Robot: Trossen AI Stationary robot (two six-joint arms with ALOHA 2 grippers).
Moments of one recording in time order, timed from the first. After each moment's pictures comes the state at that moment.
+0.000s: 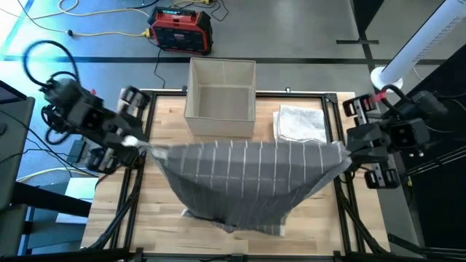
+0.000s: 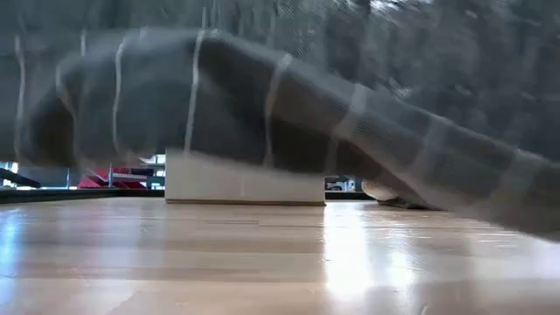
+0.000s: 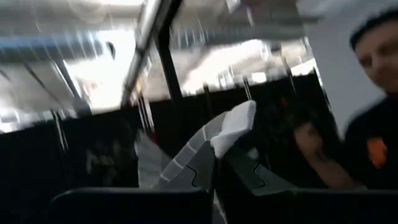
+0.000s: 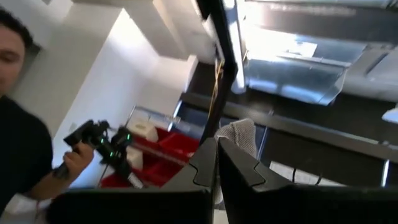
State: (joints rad) left arm -0.40 1.08 1.60 -0.13 0.13 0.24; right arm 0.55 1.16 1.65 0.00 -0.01 -0.42
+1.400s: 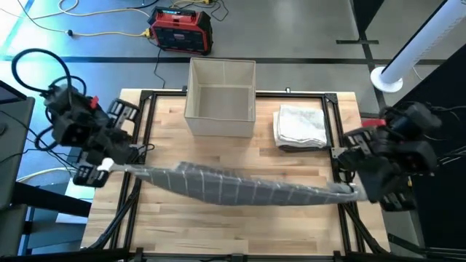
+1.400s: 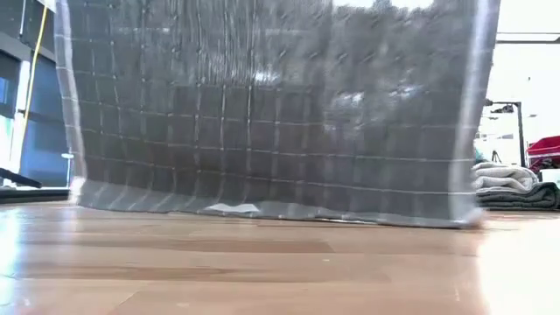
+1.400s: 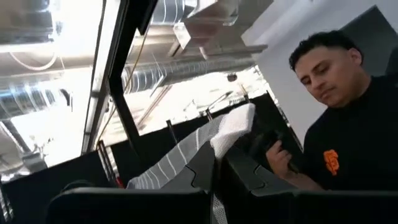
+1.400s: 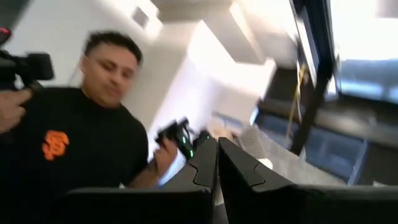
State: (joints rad) left arm -0.51 1.14 1.60 0.13 0.27 0.37; right arm 0.64 1.22 1.65 0.08 -0.29 -0.41
